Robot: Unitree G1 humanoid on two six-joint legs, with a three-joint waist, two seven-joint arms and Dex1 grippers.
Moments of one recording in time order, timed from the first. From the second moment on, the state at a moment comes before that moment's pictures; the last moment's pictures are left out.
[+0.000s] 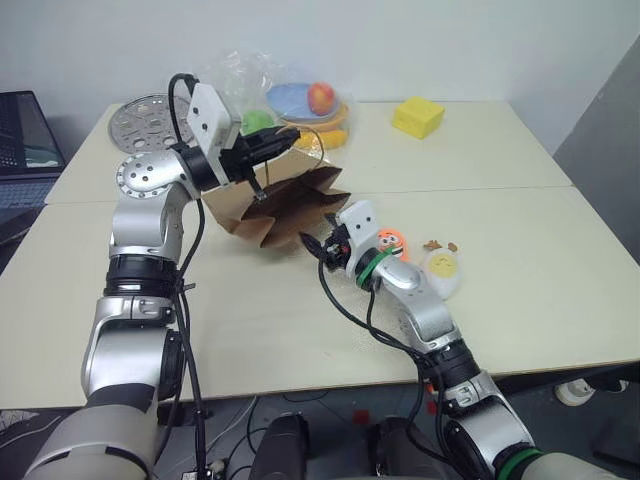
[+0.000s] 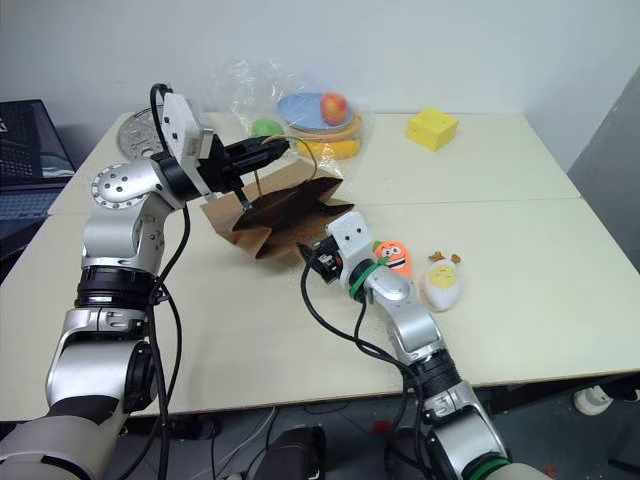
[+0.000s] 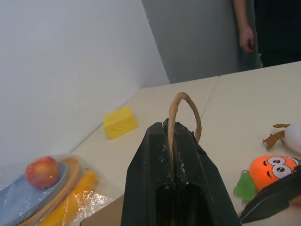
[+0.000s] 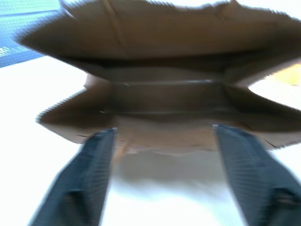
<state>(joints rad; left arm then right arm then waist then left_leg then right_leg) -0.93 0.54 0.06 0.48 -0.29 -0.02 -1.07 -0.55 0.02 0.23 0.08 0.10 0.31 0.42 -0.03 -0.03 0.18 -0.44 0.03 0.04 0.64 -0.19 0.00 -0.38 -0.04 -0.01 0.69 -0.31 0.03</state>
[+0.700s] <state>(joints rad) -0.93 0.59 0.03 0.49 -0.29 0.04 -1.19 0.10 -0.44 -0.21 -0.75 0.19 0.83 0.33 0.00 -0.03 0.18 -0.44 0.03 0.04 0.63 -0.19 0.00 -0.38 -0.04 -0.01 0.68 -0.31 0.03</state>
